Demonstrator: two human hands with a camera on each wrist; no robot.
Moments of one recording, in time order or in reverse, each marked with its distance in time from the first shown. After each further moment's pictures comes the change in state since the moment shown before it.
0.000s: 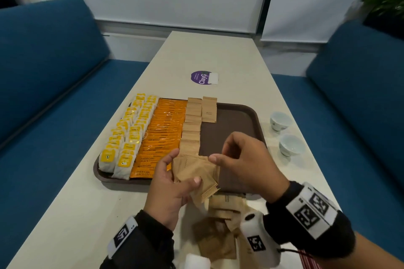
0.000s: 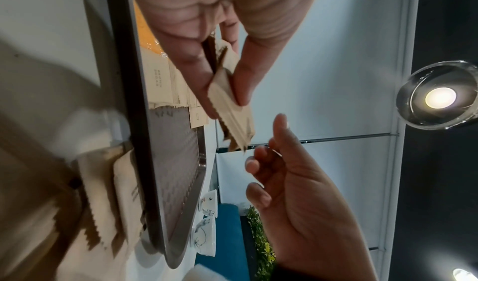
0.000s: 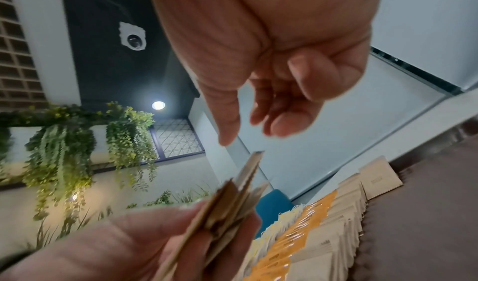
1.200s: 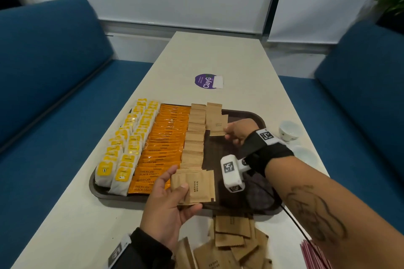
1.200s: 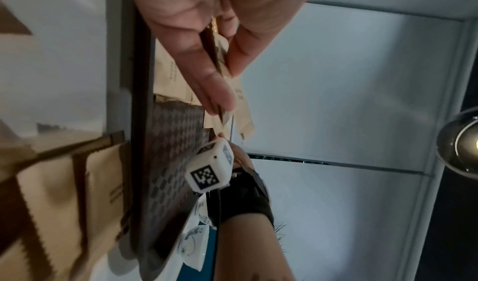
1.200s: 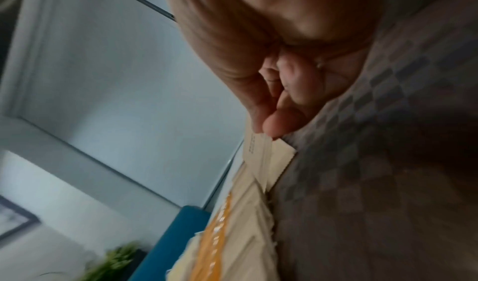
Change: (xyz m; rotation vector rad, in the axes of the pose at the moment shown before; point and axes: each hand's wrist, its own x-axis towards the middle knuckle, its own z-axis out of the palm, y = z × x) left_hand 0.015 0.002 -0.002 -0.123 0.107 -0.125; right_hand 0.164 0.046 0.012 0.319 -0.196 0.726
